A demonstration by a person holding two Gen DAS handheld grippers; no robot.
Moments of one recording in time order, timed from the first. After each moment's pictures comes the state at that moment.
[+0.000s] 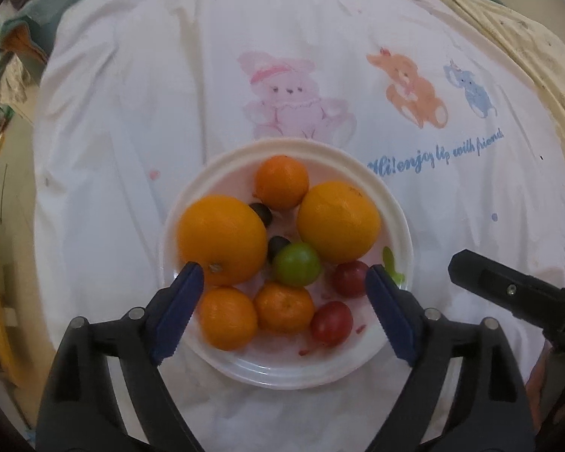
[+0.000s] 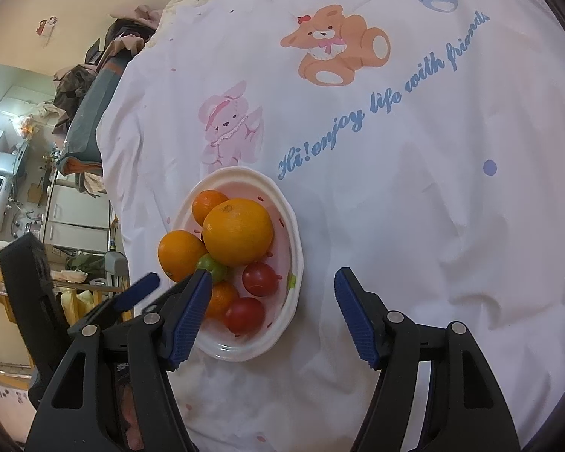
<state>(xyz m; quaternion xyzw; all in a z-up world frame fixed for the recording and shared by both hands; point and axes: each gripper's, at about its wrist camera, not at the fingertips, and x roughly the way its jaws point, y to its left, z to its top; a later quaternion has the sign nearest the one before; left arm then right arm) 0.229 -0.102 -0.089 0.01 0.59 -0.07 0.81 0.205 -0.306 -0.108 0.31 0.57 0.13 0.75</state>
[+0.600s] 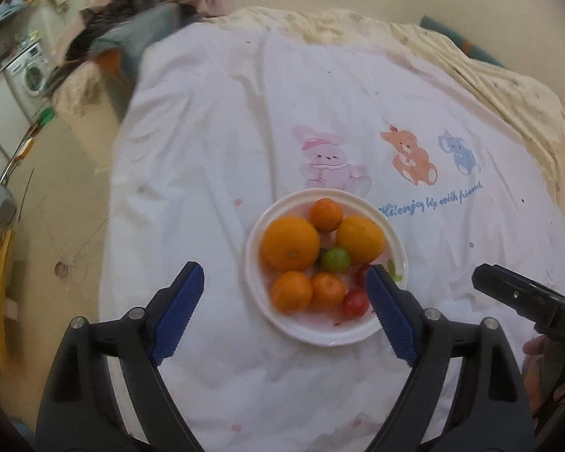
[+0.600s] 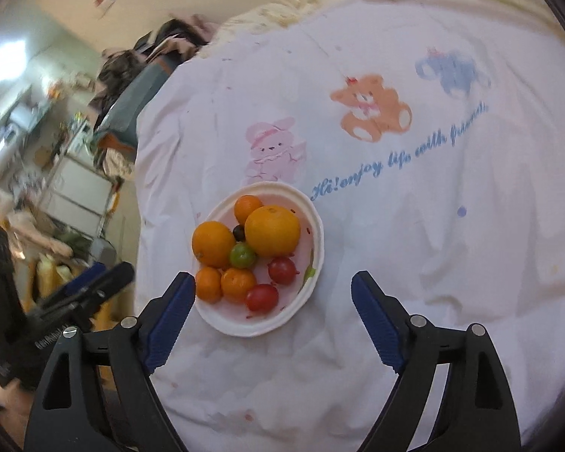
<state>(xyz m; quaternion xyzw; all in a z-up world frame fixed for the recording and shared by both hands) 0.151 -0.041 -0.009 -0.03 0.48 -0.02 0.88 0.152 -0.289 -0.038 0.20 0.49 0.16 0.83</state>
